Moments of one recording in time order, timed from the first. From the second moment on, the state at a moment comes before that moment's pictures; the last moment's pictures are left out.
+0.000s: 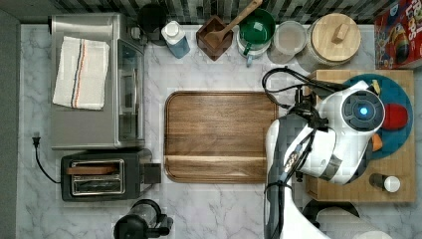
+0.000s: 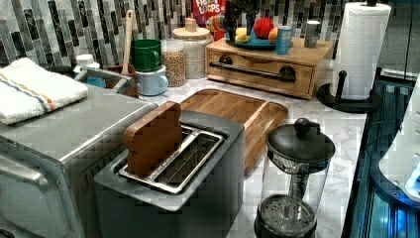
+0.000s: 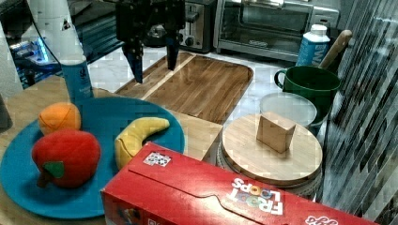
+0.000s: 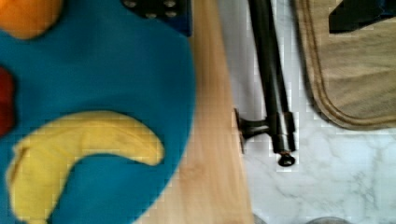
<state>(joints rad) -0.22 0.15 -0.18 -2.07 -0.09 0.73 -0.94</state>
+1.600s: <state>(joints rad) -0.21 0.24 -0.16 -2.30 -0.13 1.00 -0.90</state>
